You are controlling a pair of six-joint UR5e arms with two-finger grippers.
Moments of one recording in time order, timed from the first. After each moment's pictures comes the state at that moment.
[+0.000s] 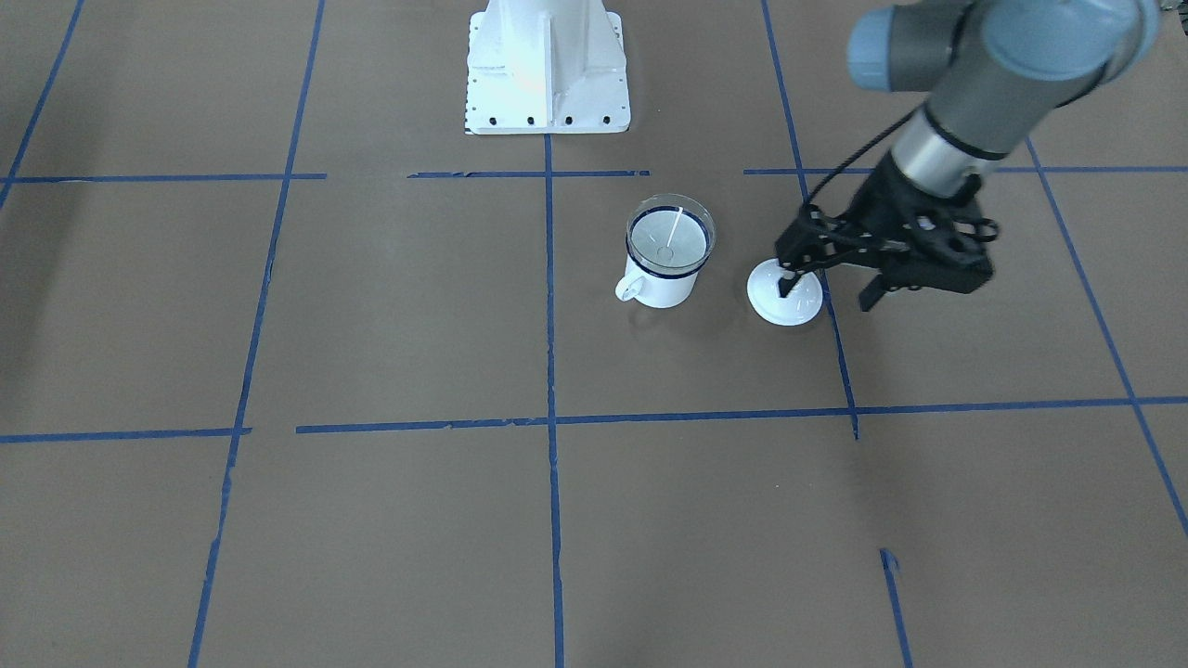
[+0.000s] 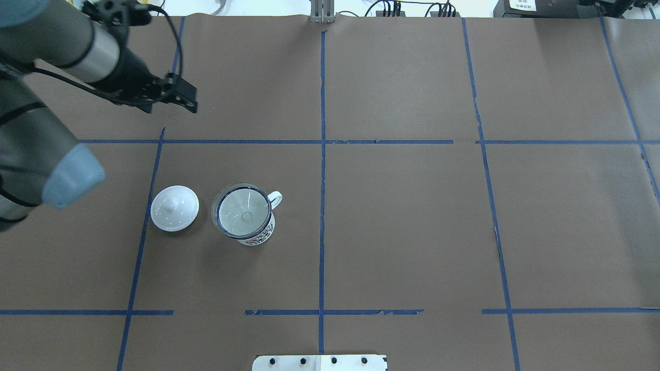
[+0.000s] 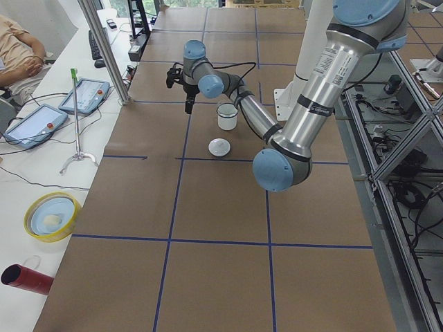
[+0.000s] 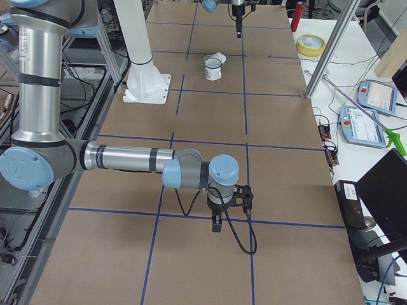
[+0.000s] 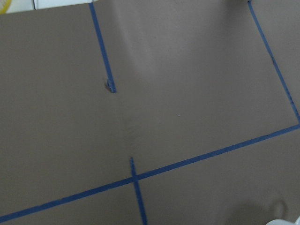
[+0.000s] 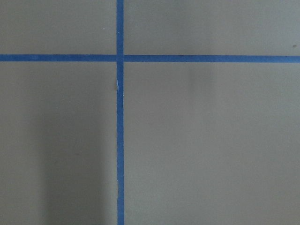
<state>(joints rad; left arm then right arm) -0.86 -2.09 -1.86 -1.63 -2.10 -0.99 1.57 -1.68 1.66 -1.57 2.29 0.01</state>
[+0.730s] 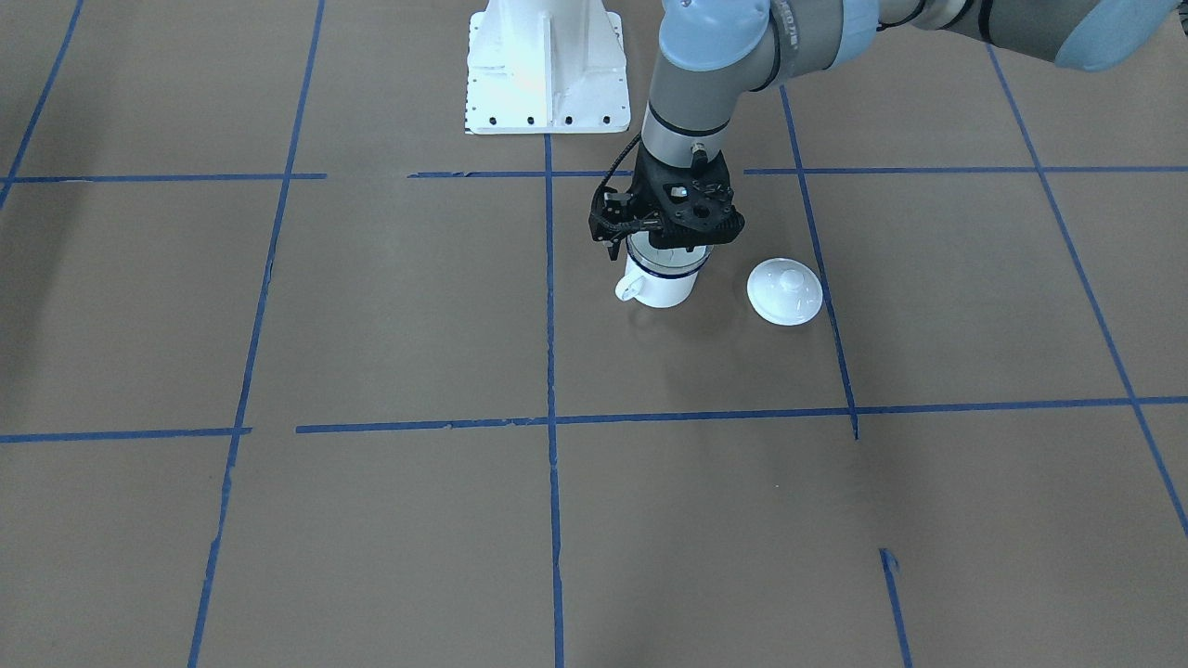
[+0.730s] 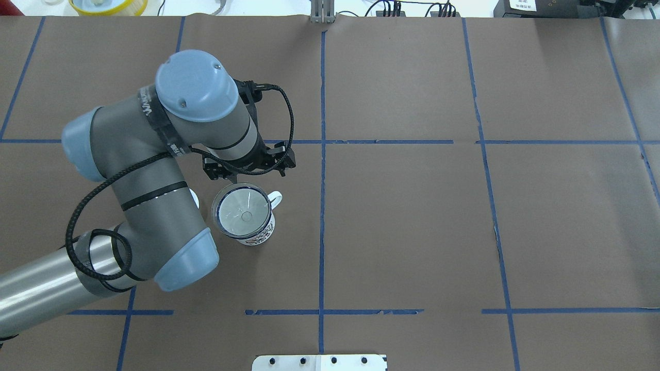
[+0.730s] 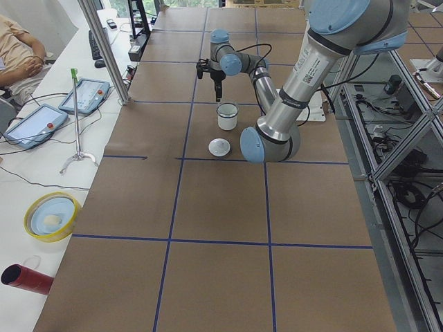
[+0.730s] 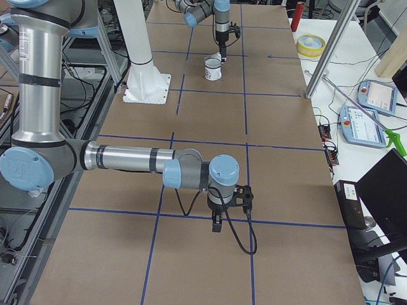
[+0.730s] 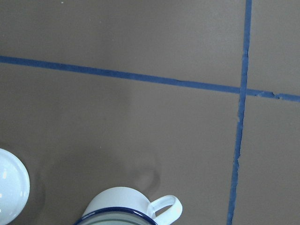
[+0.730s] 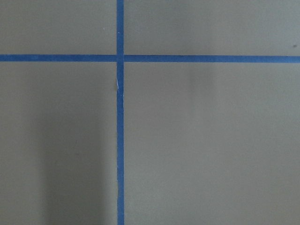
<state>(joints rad) -0.59 -2.27 -1.81 -1.41 -1.92 -1.30 1.57 -1.68 1.66 -1.57 2.29 0.01</state>
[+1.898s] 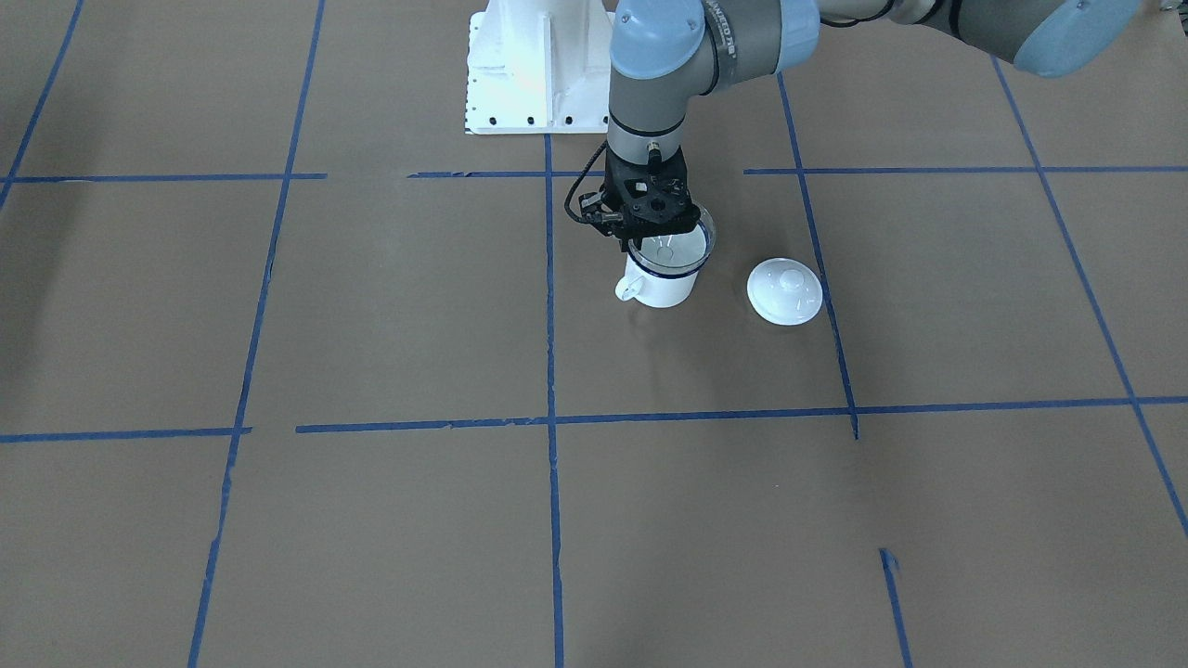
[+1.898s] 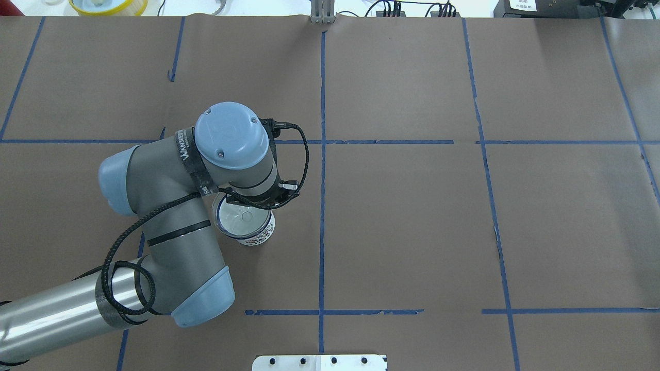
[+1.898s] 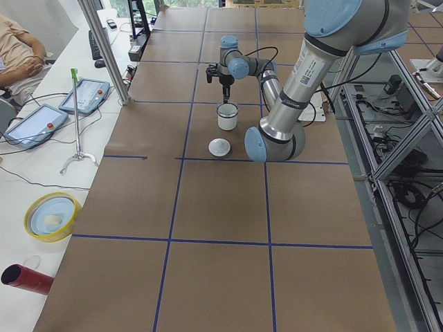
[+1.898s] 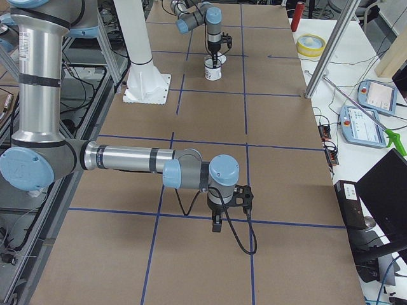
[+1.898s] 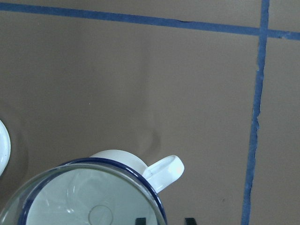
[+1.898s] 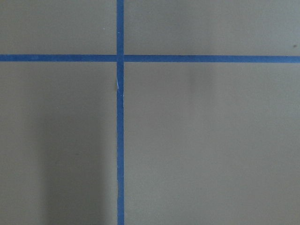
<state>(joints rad) -0.51 -2.26 -1.79 -1.41 -1.86 -1.31 1.57 -1.68 1.66 -1.57 2.29 0.01</state>
